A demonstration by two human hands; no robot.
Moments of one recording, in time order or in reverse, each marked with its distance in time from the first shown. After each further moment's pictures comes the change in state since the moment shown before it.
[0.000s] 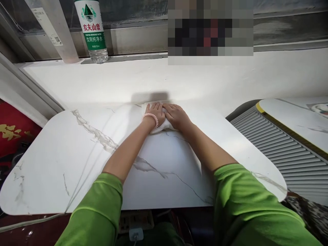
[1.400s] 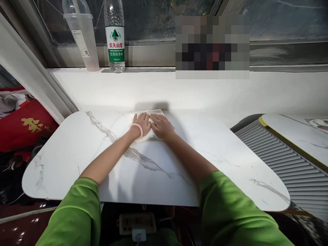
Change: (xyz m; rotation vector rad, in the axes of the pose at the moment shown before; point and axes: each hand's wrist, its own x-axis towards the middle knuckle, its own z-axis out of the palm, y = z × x) left_hand -0.078 -0.062 -0.012 0.039 0.086 -0.136; right_hand 0.012 -0.098 0.012 0.071 -0.037 -0.047
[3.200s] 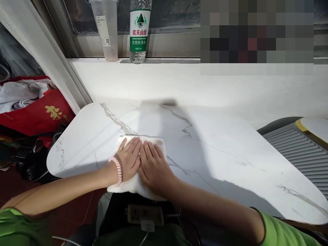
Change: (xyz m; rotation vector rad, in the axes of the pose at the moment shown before) left_hand -0.215 -0.036 -0.013 -0.029 0.147 0.162; right_hand -0.128 -0.175 -0.021 -0.150 -0.063 -0.241
